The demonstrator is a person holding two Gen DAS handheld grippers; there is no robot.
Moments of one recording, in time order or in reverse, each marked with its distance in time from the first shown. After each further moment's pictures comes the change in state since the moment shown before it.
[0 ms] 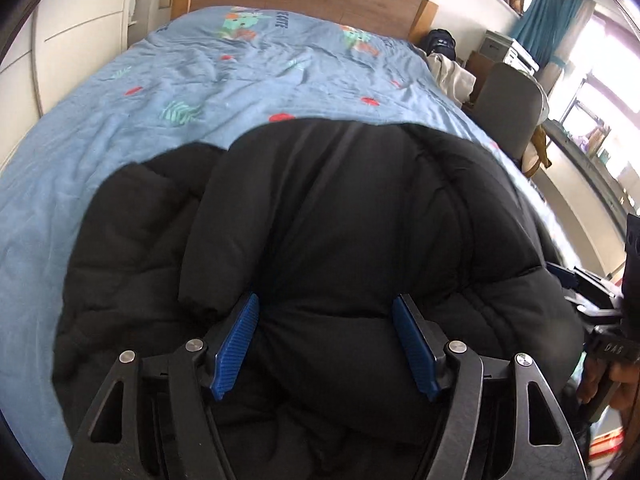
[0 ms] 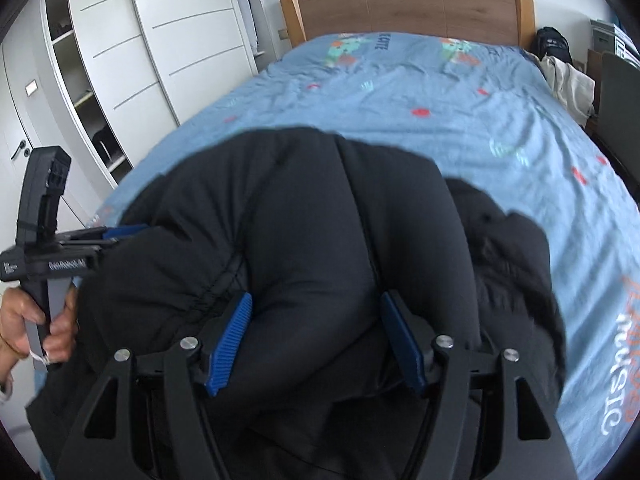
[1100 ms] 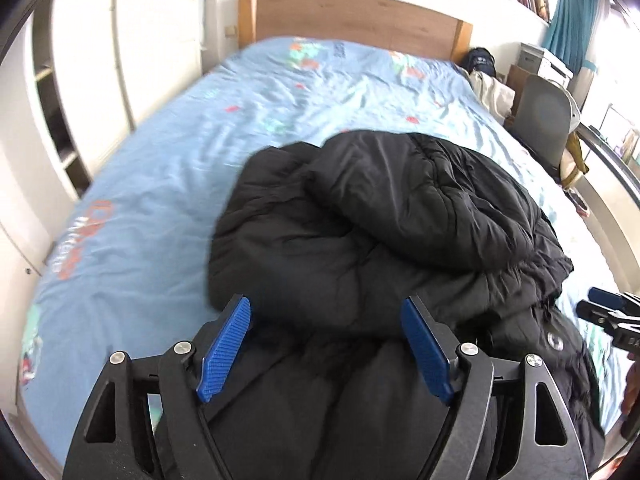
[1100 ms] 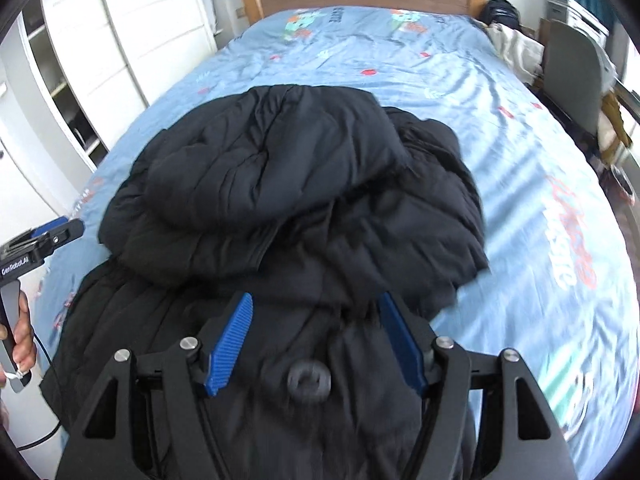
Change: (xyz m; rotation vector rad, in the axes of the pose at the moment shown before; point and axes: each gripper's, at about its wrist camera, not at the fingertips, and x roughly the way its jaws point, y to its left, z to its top) left arm -0.182 -0.023 -0.103 -0.039 -0.089 0.269; right arm -0.138 0.042 -0.086 0.123 0.092 -0.175
